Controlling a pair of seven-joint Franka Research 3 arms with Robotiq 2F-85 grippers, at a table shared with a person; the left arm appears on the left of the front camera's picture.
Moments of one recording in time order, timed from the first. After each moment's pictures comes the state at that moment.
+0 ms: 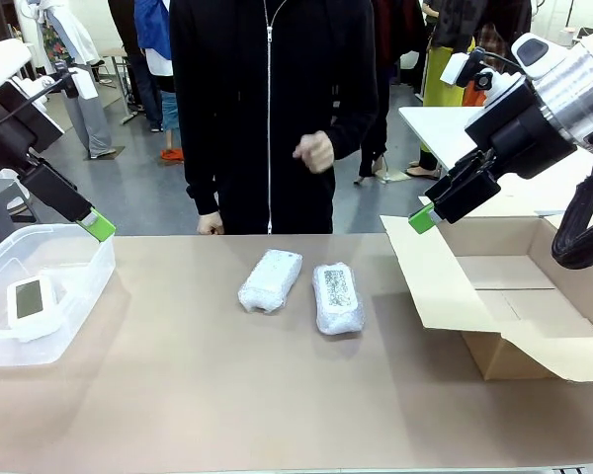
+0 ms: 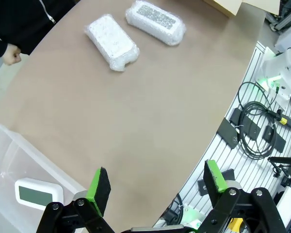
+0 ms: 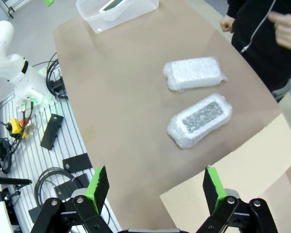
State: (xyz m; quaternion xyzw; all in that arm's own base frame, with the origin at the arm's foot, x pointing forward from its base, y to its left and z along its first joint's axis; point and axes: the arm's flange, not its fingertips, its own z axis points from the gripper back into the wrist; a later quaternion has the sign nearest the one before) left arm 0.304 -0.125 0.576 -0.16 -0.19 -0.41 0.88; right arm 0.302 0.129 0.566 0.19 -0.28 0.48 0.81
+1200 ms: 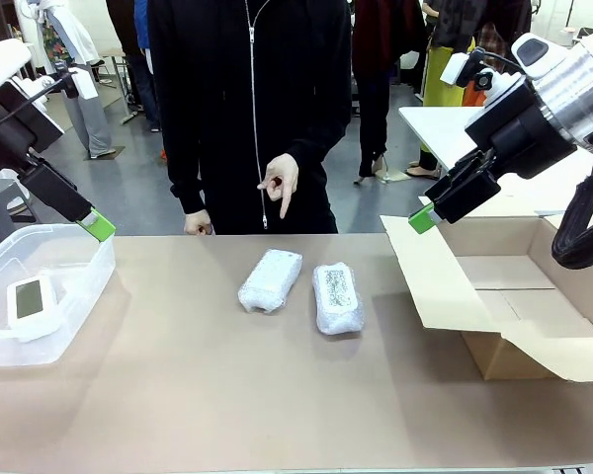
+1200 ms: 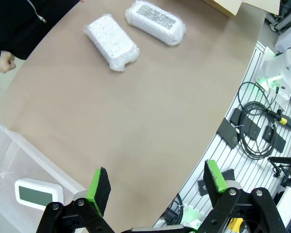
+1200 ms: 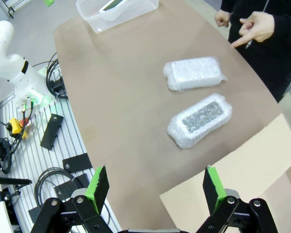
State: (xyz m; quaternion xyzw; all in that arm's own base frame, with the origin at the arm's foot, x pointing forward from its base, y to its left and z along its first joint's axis) left arm 0.304 -0.125 0.576 -0.16 -0.19 -0.41 0.88; right arm 0.302 0.129 0.566 0.19 -0.28 0.48 0.81
